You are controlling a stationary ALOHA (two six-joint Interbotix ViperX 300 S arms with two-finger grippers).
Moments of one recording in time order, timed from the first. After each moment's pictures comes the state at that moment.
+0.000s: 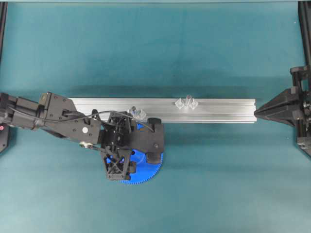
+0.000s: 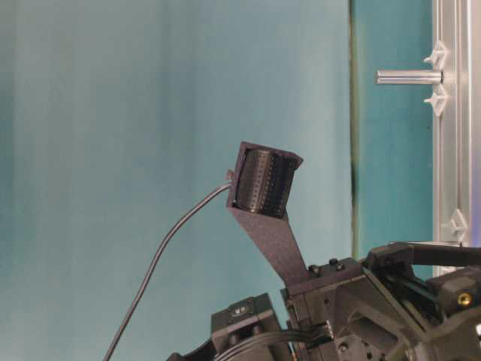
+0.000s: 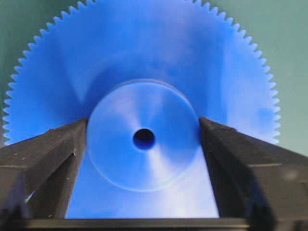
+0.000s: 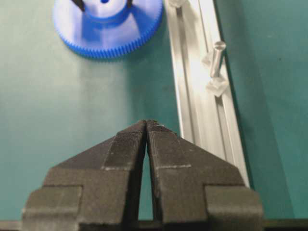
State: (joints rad) left arm -0.13 0.20 0.46 0.02 0.43 -0.12; right arm -0.02 -1.00 1.14 0.05 0.40 0.08
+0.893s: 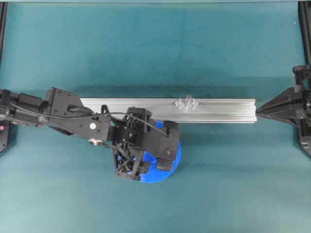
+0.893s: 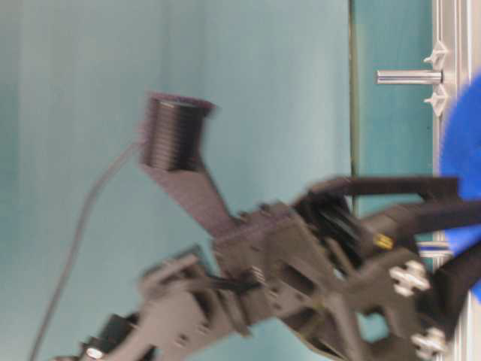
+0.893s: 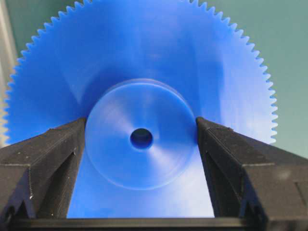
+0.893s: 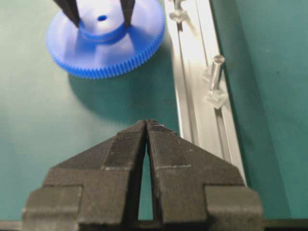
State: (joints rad) left arm -0.12 0.18 0.32 0.02 0.47 0.09; right arm -0.02 -1.03 1.15 0.05 0.38 0.08
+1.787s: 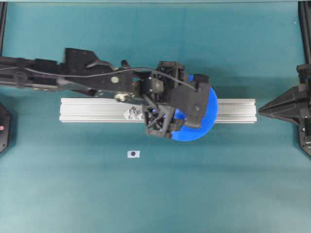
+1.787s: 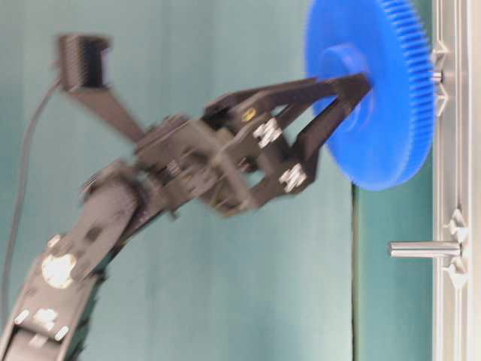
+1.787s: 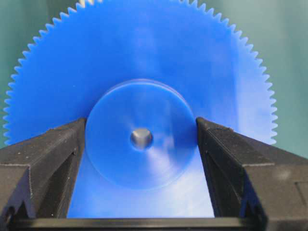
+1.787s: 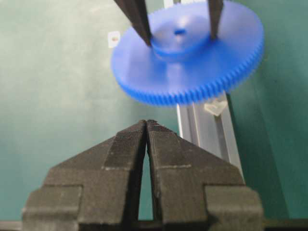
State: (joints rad) left arm 0.06 0.27 0.07 0.02 0.48 0.33; right arm -0.02 -1.07 1.16 0.05 0.38 0.08
